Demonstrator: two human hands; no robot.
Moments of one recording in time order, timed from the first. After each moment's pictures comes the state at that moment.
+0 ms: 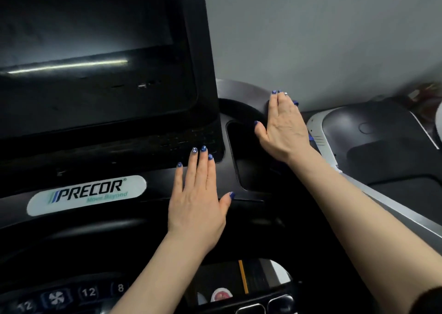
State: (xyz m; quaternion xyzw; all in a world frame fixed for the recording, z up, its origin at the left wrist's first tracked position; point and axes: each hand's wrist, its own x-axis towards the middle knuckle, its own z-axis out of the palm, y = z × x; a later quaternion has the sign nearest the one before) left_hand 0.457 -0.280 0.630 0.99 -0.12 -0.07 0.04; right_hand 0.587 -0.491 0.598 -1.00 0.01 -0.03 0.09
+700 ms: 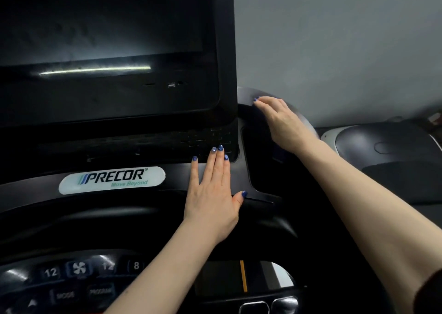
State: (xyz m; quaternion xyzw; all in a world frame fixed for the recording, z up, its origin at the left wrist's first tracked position) left_hand 0.459 -0.280 0.630 0.98 -0.12 -0.13 -0.01; right_hand 0.612 -0.483 0.609 -0.96 -0.22 -0.09 0.17
